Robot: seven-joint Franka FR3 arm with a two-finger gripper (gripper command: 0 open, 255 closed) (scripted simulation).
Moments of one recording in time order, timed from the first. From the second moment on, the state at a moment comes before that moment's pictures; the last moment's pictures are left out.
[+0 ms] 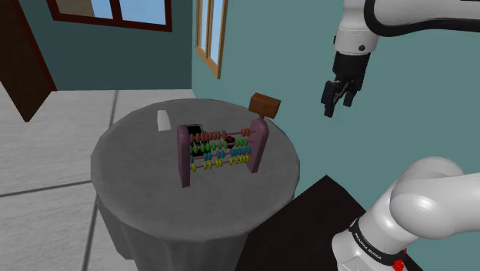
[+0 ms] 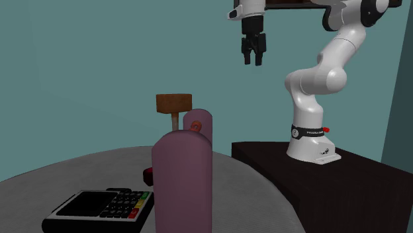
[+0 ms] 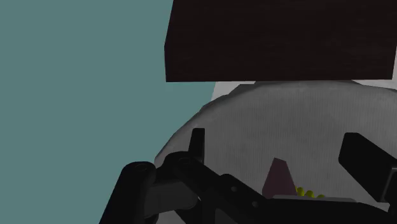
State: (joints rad) arm 0.01 -0.79 0.06 -2.43 -0.12 1.49 0.10
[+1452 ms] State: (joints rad) arm 0.16 -0.15 -0.32 -2.12 -0.07 1.97 -0.85
